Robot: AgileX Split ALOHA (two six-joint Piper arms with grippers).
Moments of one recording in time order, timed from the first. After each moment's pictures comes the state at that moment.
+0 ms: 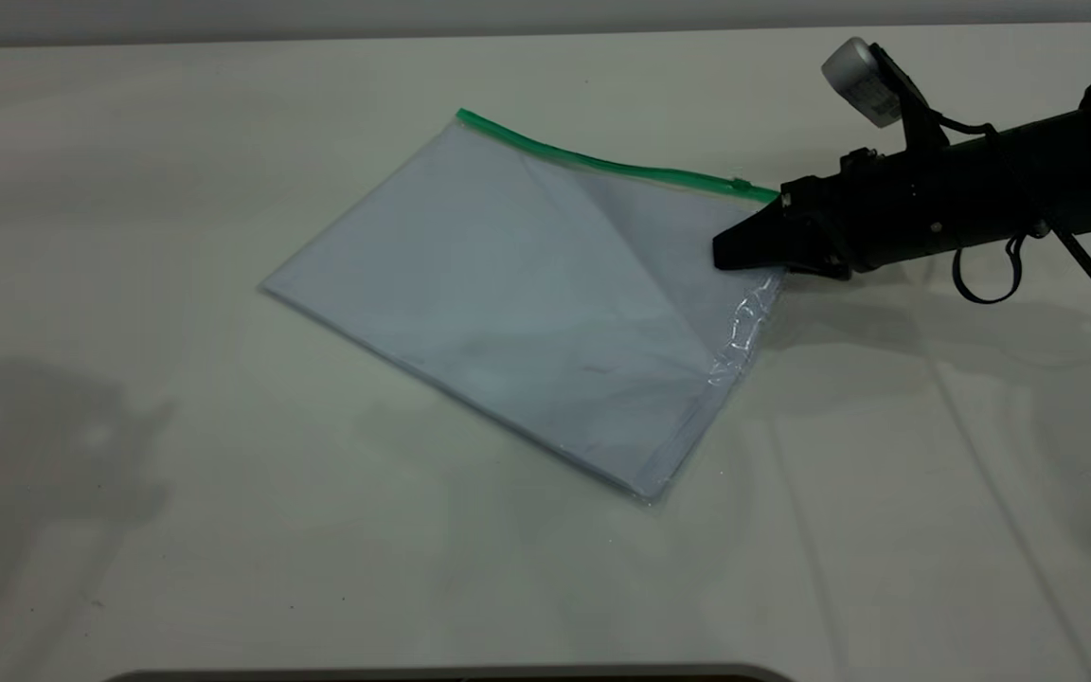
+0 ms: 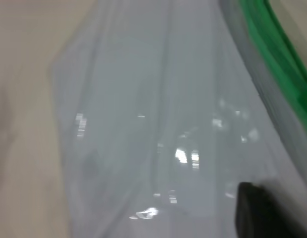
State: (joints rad) left arm 0.06 1.25 -0.76 -0.71 0.53 0.79; right arm 0.05 2.58 -1.24 1.78 0.88 -1.89
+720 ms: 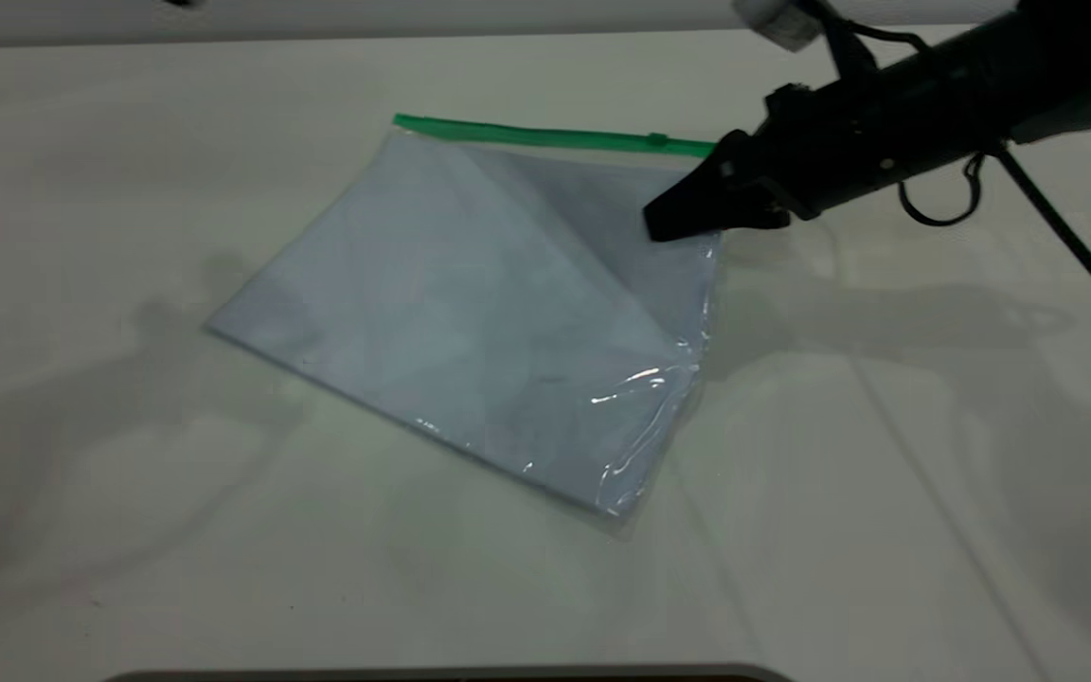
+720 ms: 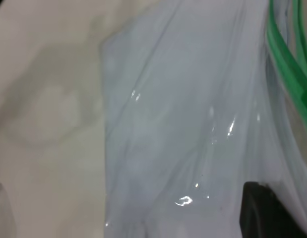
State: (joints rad) left arm -0.15 1.71 -1.06 -0.73 0.57 1.02; right arm 0.18 2.43 -1.24 1.60 0.81 -1.84
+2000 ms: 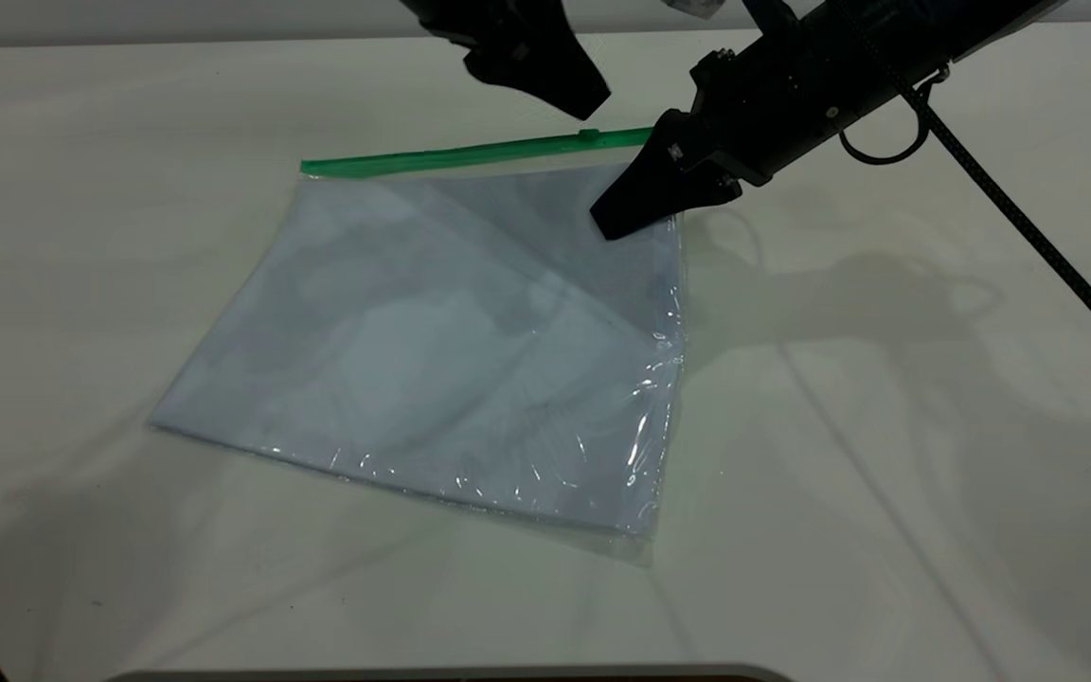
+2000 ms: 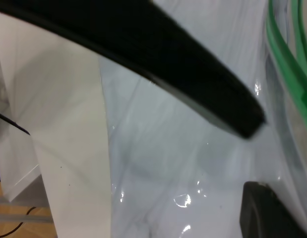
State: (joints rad) left arm -0.41 2.27 -1.57 -0.95 0.64 1.48; right arm 0.26 2.41 -1.39 1.30 0.84 -1.59
